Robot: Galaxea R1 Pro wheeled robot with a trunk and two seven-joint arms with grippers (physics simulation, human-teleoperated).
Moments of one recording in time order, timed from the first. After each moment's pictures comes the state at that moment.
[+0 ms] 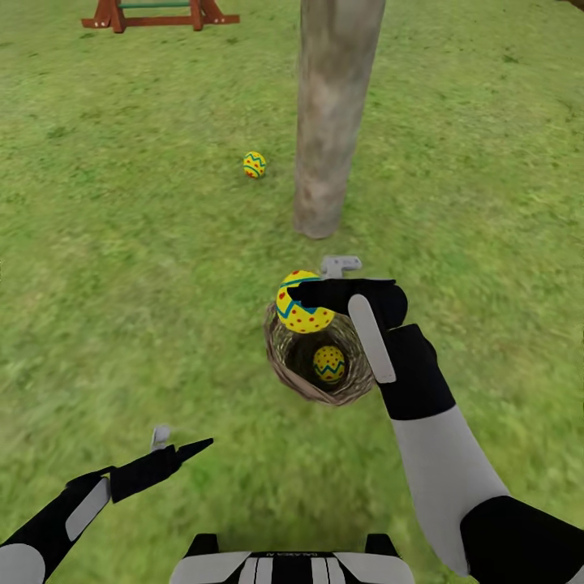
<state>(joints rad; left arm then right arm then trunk) -0.55 0.34 -0.25 -0.56 0.77 0.39 -1.12 -0.99 0.17 0.26 -1.43 -0.35 1.04 -0.19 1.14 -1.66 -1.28</state>
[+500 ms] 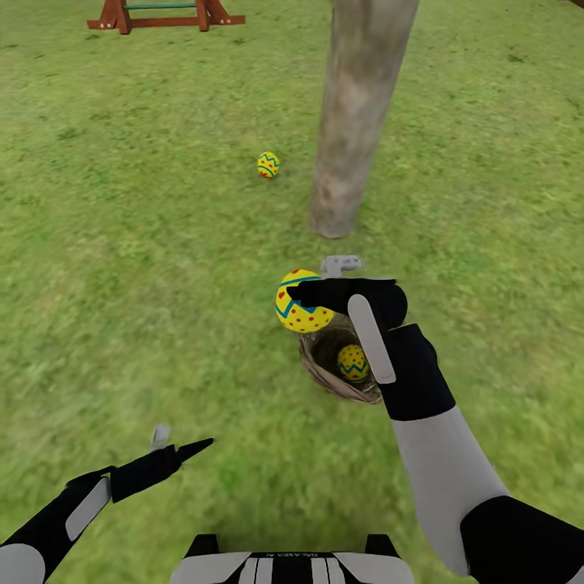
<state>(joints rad) -0.55 0.34 -0.25 -0.56 0.77 0.39 -1.12 -0.99 0.17 0.27 -1.44 -0.35 1.04 -0.19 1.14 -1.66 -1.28</state>
